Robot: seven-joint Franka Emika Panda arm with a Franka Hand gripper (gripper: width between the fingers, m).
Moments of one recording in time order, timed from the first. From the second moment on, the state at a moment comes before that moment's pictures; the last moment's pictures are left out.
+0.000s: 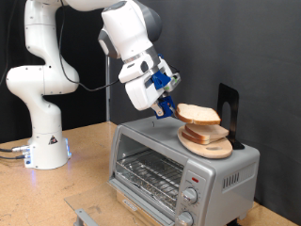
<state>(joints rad) -0.33 -0.24 0.52 -2.37 0.68 2.52 -0.01</state>
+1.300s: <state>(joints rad) -0.32 -0.71 0.24 -2.77 0.92 2.29 -0.29</state>
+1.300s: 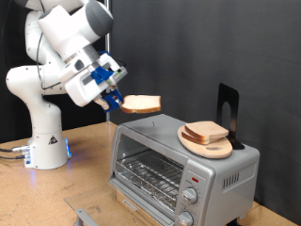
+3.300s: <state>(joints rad) -0.38 -0.20 0.05 -2.71 0.96 2.55 -0.84</state>
